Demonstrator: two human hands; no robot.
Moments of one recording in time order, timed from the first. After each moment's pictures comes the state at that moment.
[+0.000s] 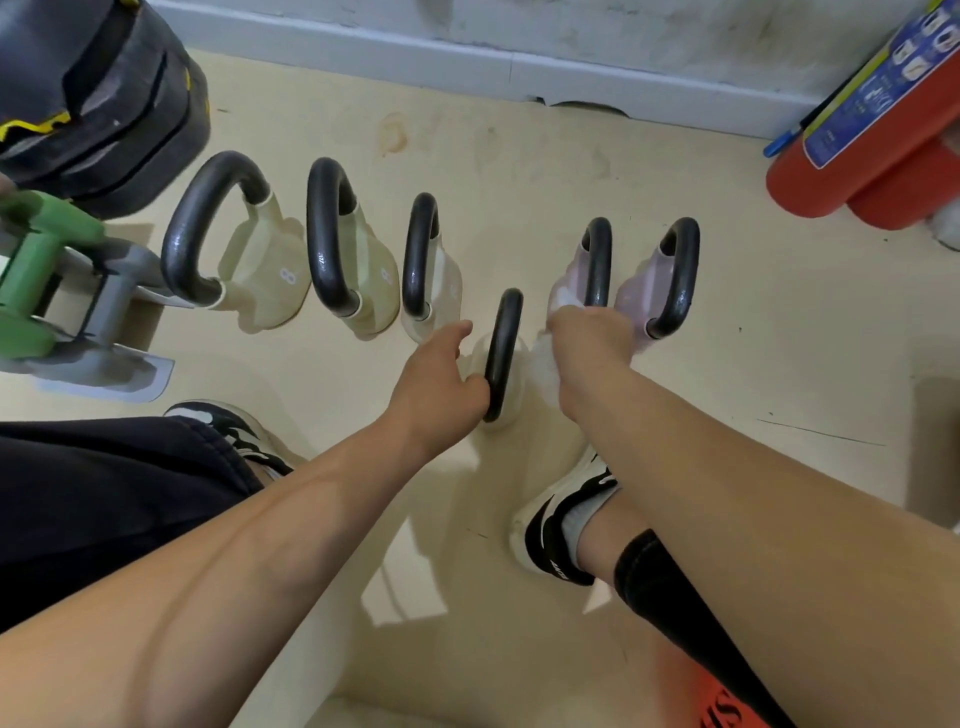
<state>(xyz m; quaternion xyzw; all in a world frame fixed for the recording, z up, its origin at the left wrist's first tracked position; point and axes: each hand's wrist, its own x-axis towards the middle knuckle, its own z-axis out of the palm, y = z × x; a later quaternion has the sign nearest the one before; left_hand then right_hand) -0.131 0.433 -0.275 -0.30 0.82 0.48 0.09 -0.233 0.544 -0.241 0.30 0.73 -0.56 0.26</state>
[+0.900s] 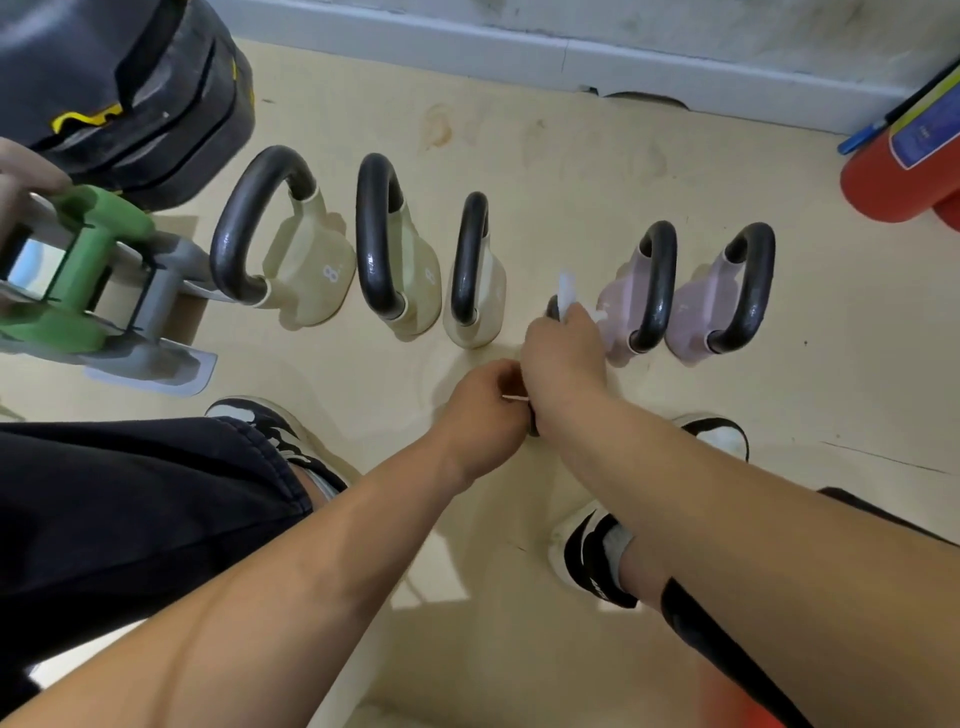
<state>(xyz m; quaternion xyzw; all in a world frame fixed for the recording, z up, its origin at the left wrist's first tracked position) -0.126 0.429 -0.277 -0.33 0.74 0.56 0.13 -0.210 0.482 -0.265 0.16 0.81 -0.49 0.29</state>
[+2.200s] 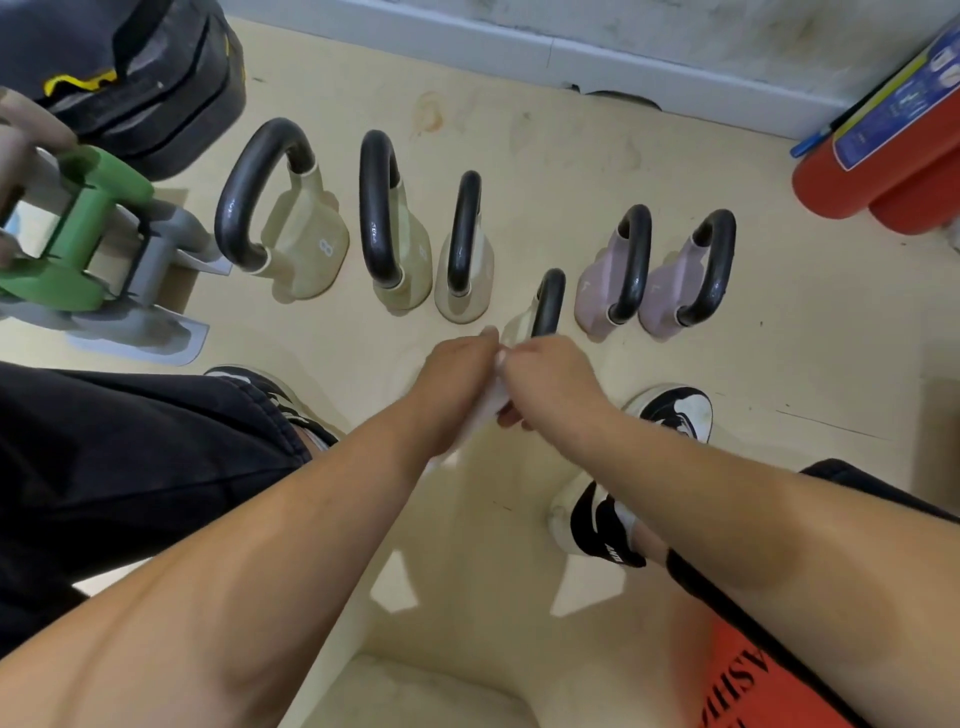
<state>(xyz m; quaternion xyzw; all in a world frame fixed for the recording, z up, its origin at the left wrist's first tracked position) -0.105 0.419 -0.275 -0.40 0.60 0.68 0.11 -0.157 0.523 -0.231 -0.02 0.83 -0.38 0.40</state>
